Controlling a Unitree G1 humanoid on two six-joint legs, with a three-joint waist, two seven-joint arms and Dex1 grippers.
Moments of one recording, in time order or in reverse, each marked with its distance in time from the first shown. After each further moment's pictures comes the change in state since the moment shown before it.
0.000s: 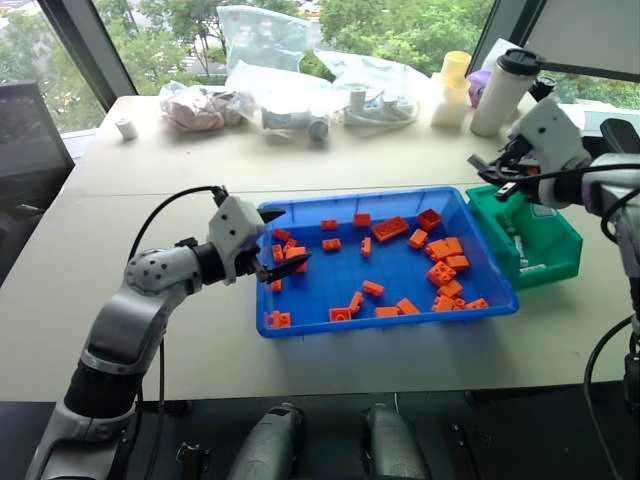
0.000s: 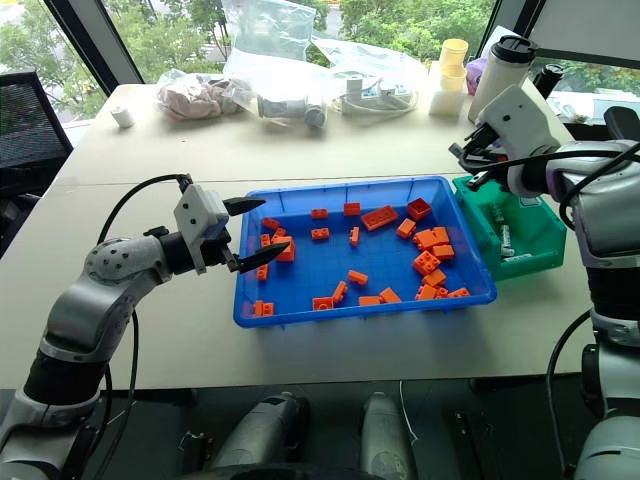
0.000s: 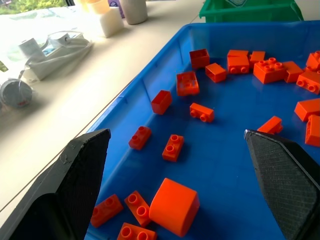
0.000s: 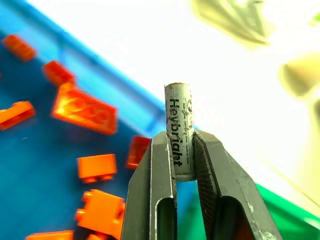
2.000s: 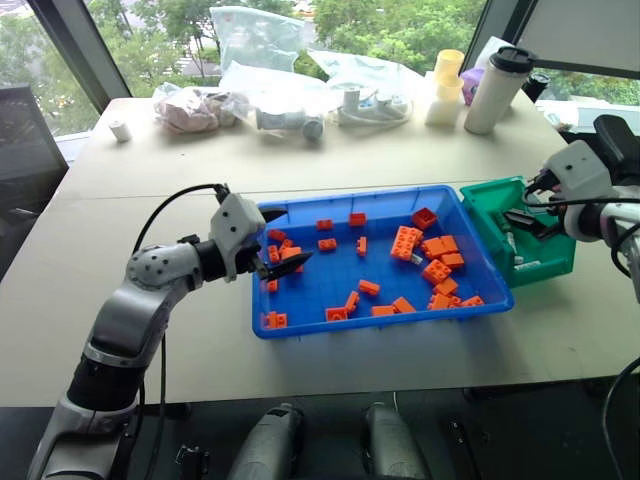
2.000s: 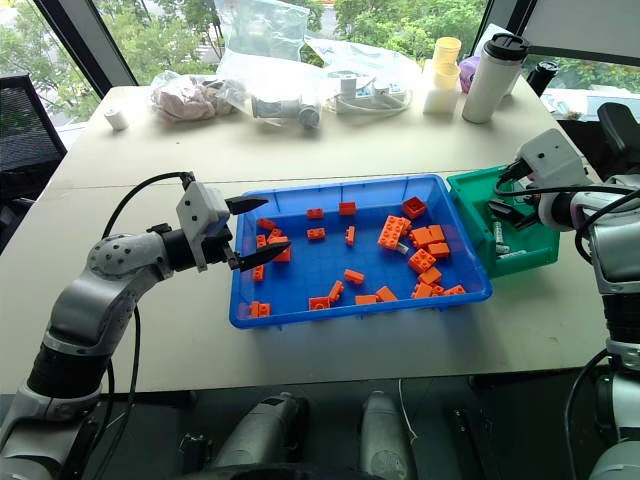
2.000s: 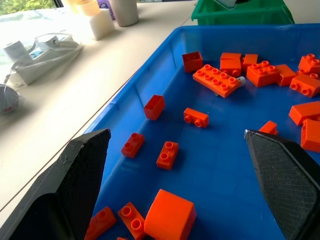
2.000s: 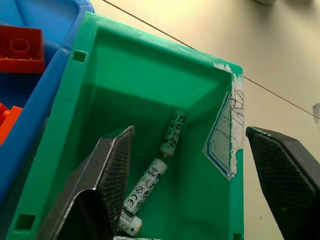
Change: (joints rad) left arm -0.023 0.000 -0.005 0.038 -0.006 -0.008 -0.029; right arm 0.172 0.012 -0.074 0.039 -0.002 -0.009 -0.132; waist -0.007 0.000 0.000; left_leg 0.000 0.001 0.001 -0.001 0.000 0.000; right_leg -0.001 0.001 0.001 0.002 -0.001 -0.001
